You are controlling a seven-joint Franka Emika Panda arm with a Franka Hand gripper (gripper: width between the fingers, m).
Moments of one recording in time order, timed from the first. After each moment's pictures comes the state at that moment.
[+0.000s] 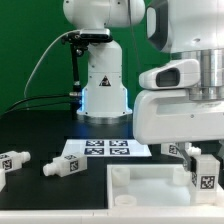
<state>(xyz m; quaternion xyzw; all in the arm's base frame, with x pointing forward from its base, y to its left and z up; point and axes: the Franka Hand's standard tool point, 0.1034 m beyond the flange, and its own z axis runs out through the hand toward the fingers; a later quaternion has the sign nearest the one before) 0.639 0.113 0.077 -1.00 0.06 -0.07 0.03</state>
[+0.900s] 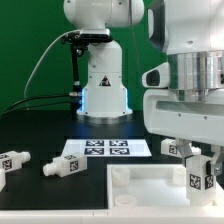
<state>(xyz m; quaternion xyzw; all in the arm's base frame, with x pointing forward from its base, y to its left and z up) 0.638 0.109 0.076 -0.81 0.58 -0.01 0.06</state>
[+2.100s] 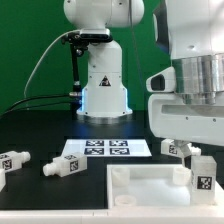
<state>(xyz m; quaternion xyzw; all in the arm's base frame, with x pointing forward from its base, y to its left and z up) 0.638 0.124 0.073 -0.91 0.40 -0.02 0.08</state>
